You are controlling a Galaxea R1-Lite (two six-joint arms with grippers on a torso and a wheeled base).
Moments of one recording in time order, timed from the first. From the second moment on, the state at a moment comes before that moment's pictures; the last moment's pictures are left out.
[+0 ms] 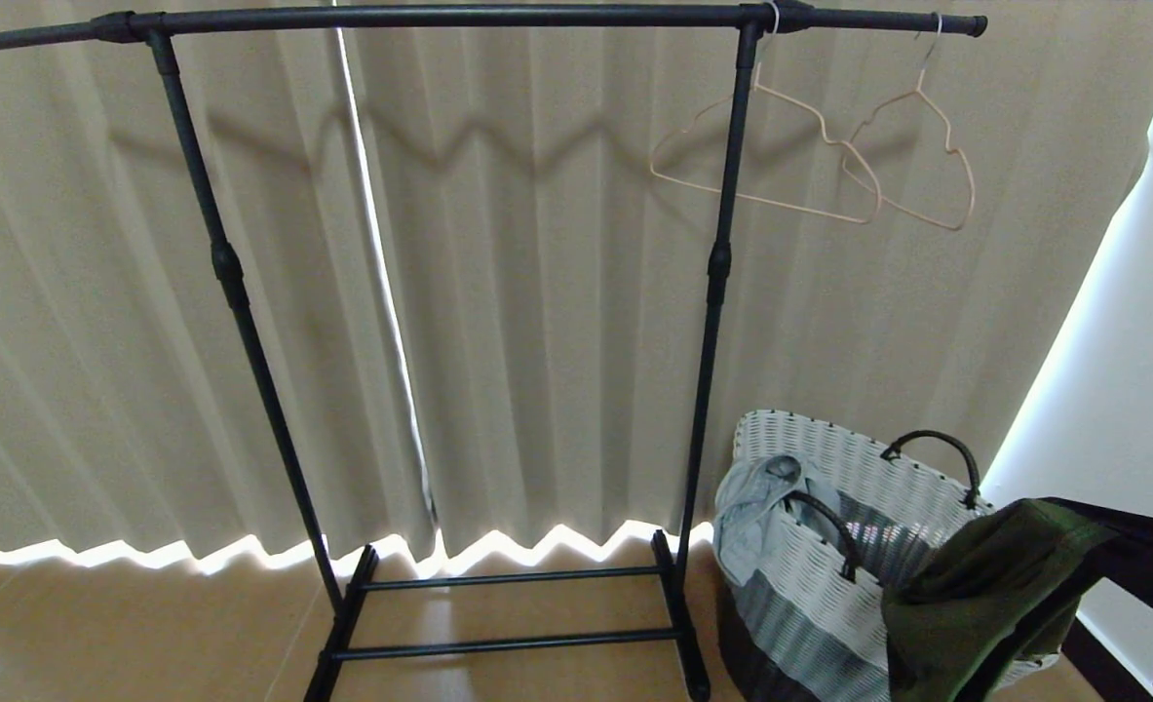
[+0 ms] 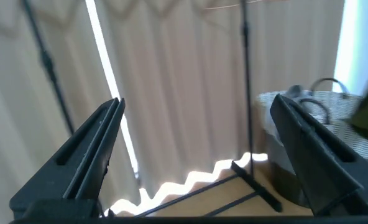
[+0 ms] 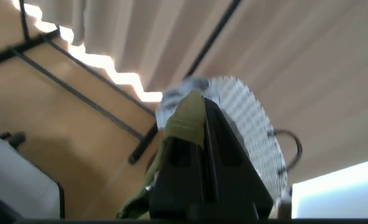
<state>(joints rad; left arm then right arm) -0.01 0.03 -0.16 -0.11 -0.33 0.06 0.31 0.95 -0.42 -0.24 0.09 -0.38</state>
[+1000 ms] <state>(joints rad) -0.52 0.94 -0.41 -0.41 -0.34 -0.01 0.58 1.17 -0.71 -0.25 0.09 -0.21</state>
